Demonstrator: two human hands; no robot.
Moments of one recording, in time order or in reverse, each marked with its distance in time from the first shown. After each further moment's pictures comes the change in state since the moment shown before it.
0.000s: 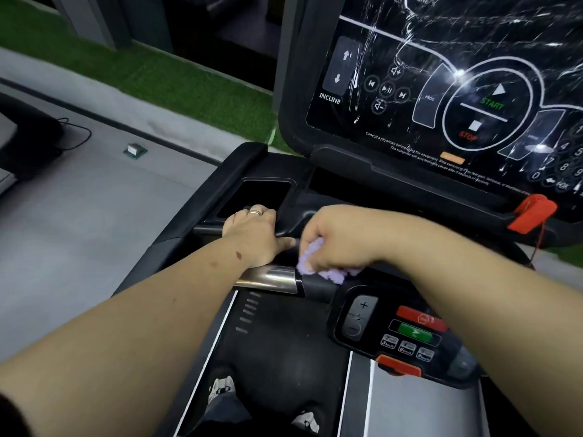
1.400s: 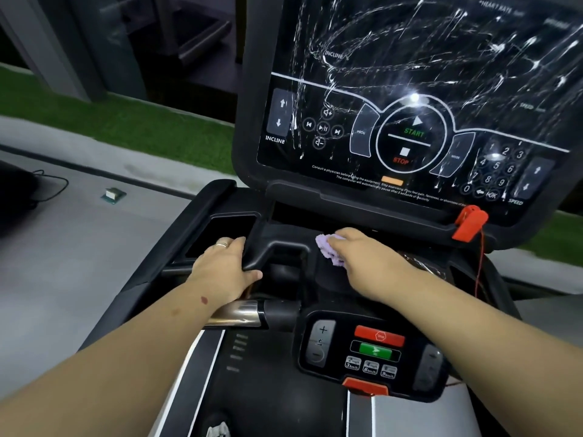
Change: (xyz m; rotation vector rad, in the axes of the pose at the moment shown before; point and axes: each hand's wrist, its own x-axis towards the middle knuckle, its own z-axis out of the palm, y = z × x) left_hand -0.008 0.008 -0.002 -0.065 0.087 -0.019; right_hand -0.001 0.138 0.030 -0.115 0.587 0.003
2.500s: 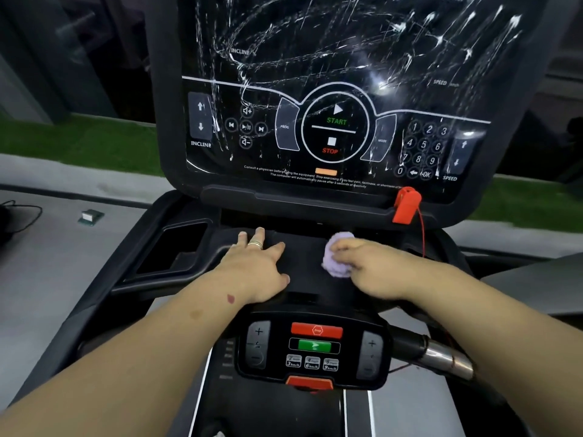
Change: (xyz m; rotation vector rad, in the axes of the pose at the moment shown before) left_hand -0.009 0.143 0.002 0.290 -0.307 0.180; right_hand -0.056 0.068 -0.028 0.084 -0.168 -0.027
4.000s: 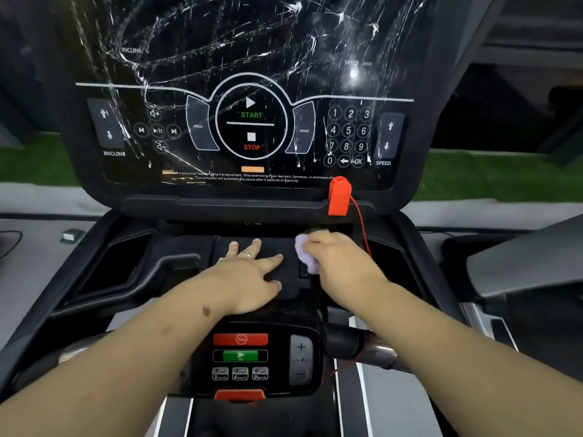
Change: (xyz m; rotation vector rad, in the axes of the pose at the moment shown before) left_hand 0.016 0.076 0.012 0.008 -0.123 0.042; right_hand -0.027 0.044 0.027 0.002 0.351 0.107
